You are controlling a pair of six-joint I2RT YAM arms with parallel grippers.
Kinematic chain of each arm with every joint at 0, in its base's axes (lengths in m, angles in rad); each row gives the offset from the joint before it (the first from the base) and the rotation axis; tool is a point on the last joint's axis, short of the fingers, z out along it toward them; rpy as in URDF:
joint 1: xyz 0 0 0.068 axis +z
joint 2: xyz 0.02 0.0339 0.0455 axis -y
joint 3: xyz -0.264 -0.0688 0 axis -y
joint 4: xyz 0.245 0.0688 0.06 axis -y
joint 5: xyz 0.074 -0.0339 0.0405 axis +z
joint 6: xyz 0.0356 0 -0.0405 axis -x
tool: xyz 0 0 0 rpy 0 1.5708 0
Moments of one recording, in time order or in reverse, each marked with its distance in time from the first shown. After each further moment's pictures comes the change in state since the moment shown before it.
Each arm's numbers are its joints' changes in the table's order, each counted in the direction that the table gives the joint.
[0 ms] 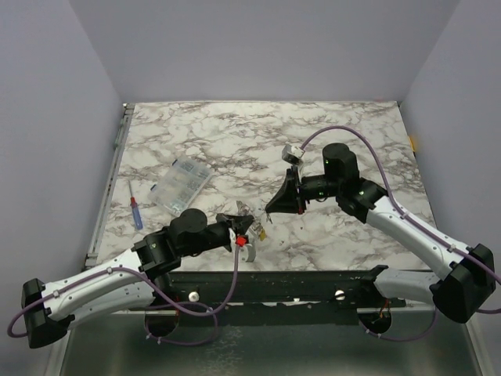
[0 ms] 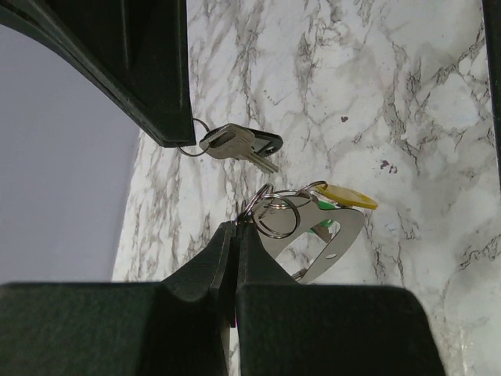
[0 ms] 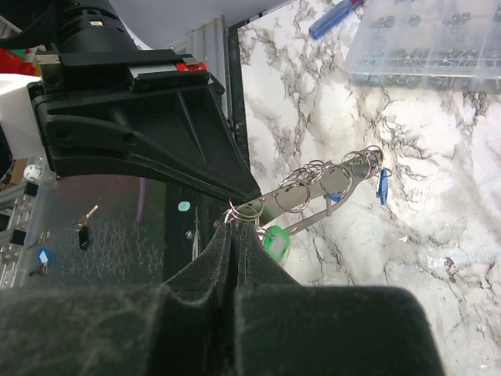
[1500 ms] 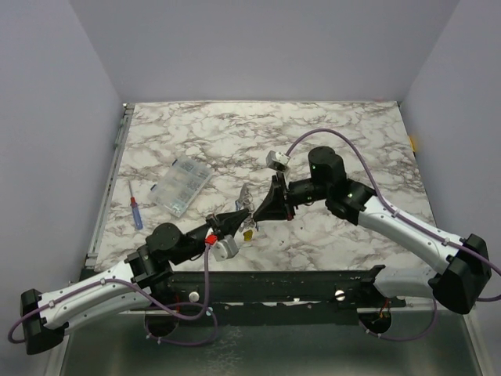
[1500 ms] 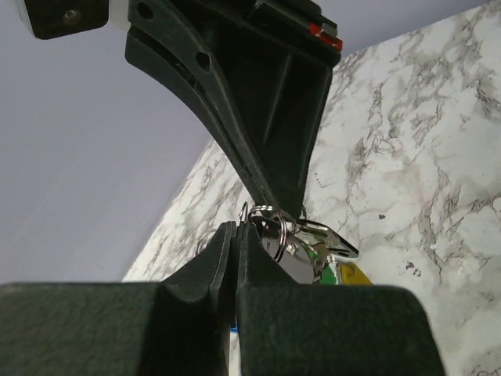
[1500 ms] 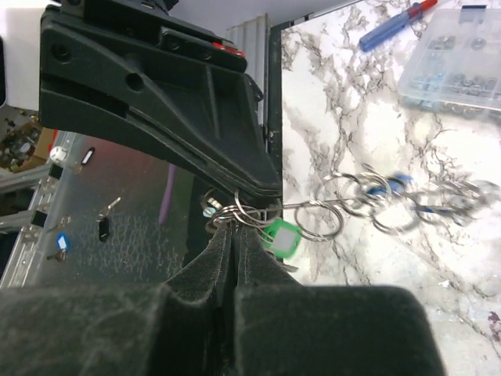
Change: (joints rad) left arm -0.025 0.187 -0.169 0.347 0.051 0.145; right arm 0.118 -0.052 0.044 0.049 0.002 -0.014
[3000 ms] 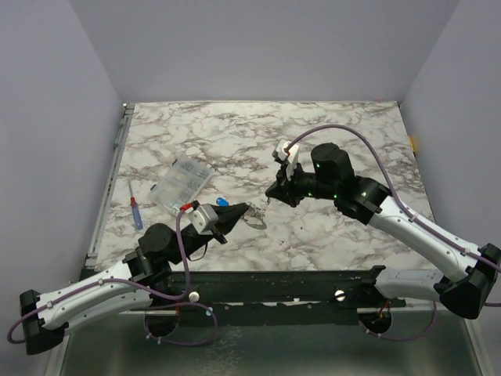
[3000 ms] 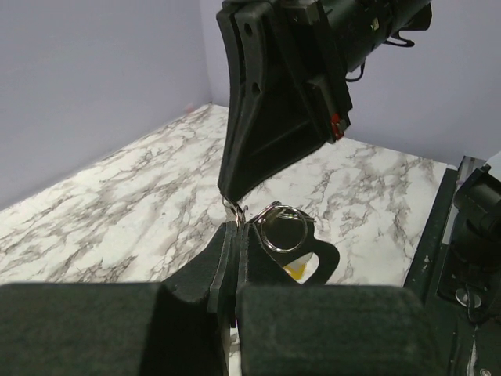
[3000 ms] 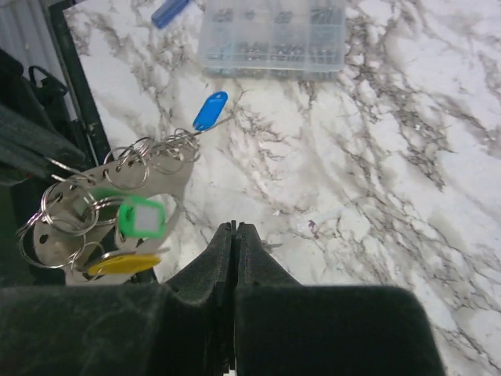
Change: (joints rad) left arm 0.000 0.006 0.024 0.092 0.176 0.595; right arm 0.061 0.055 0.131 -0.301 -0.576 0.208
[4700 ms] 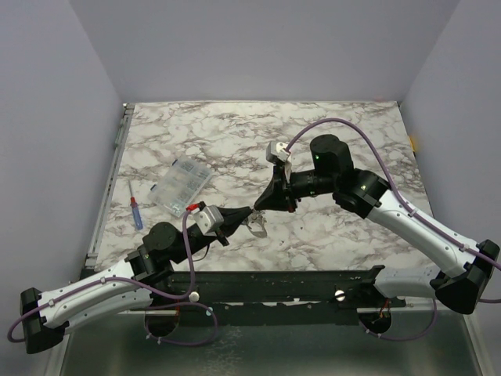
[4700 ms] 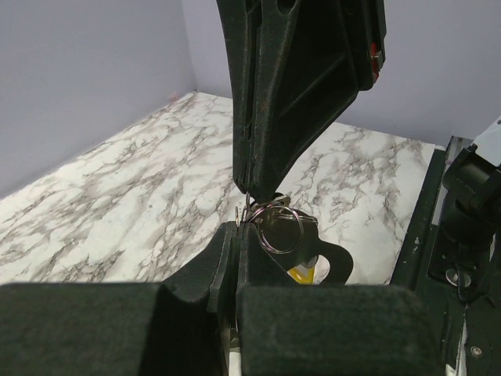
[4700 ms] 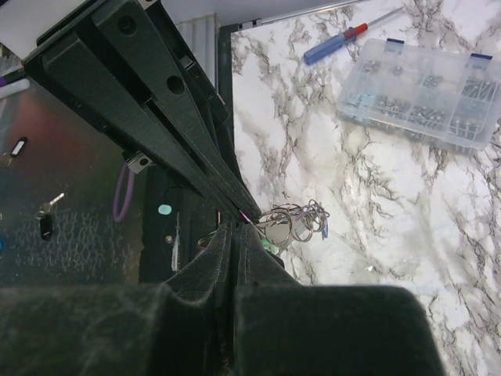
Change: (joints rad) left arm 0.000 -0.021 0.000 -0.016 -0.051 -0.002; right arm 0.000 -0.047 0.111 -0.018 0.383 -0.001
